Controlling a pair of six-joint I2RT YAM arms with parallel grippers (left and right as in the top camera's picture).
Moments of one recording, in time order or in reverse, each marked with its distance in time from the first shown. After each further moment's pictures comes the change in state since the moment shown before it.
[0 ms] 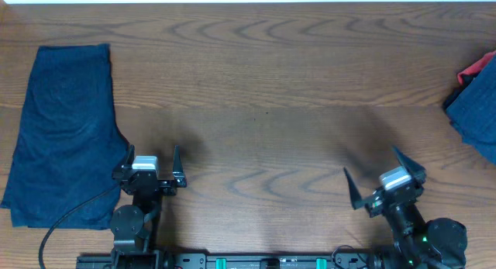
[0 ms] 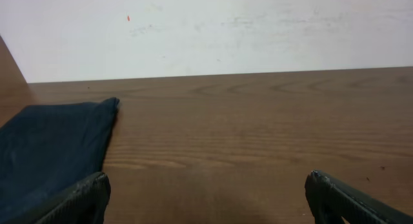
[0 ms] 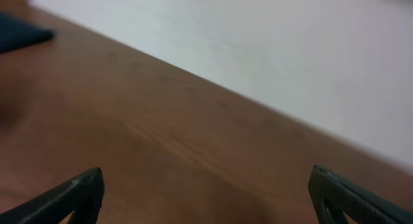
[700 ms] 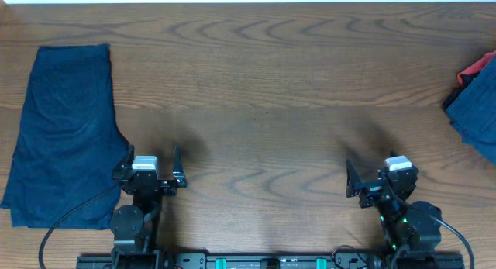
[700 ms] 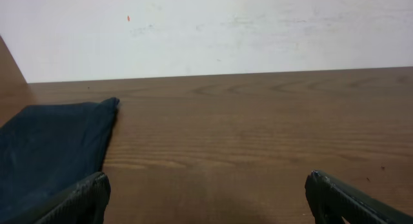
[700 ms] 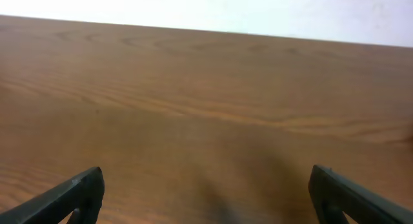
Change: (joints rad) left arm 0.000 0.000 0.000 0.000 0.000 0.000; right arm 0.000 0.000 -0.219 0.084 0.148 0.228
